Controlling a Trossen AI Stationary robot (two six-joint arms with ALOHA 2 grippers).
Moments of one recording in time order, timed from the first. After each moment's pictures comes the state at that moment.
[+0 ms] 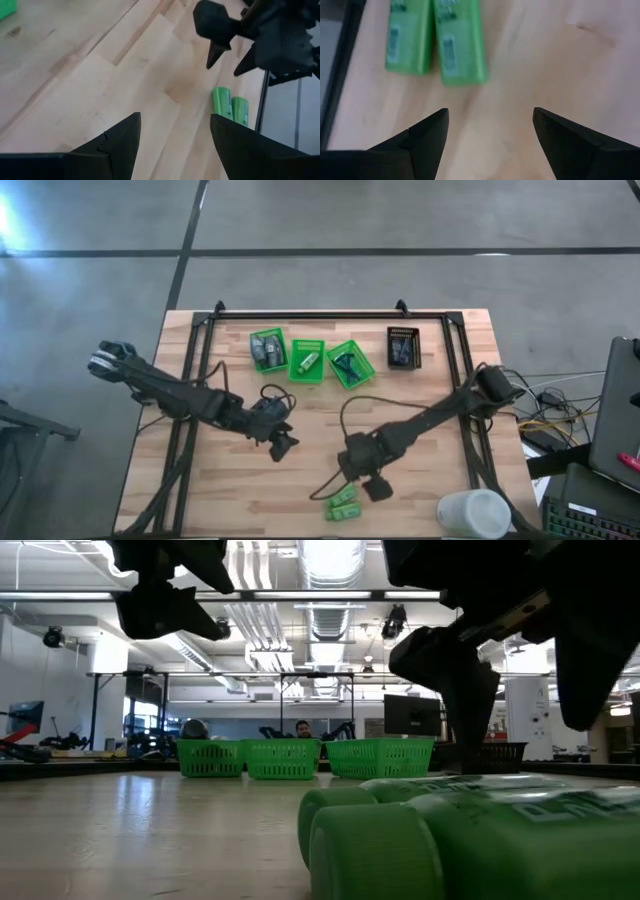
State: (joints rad) left arm -0.37 1.30 0.93 -0.36 -0.22 -0.94; right arm 0.42 1.91 1.32 -0.64 -0.18 0.14
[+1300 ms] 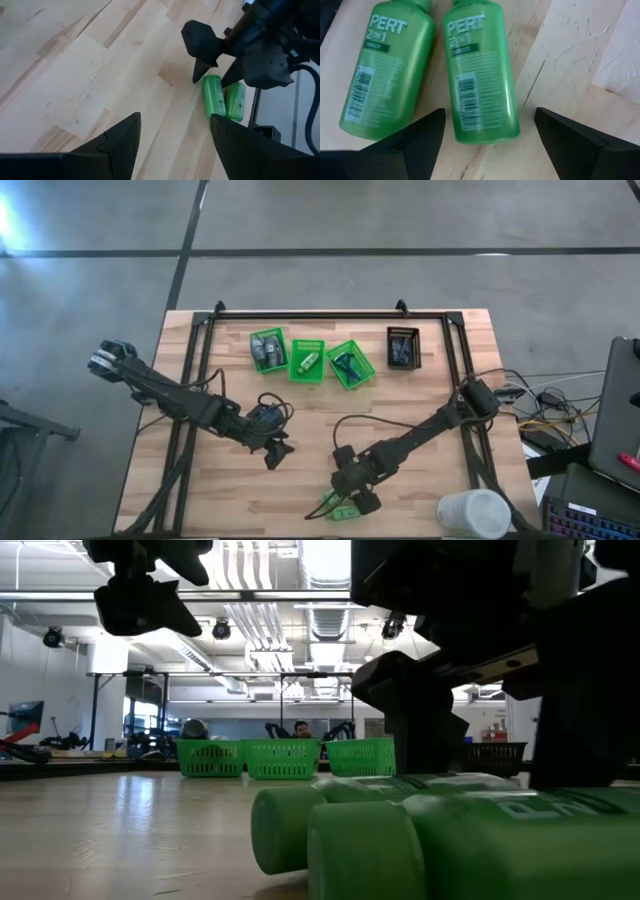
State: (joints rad) left arm -0.44 1.30 0.93 -0.39 -0.23 -0.97; right arm 0.49 2.08 1.36 -0.43 -0.05 0.12
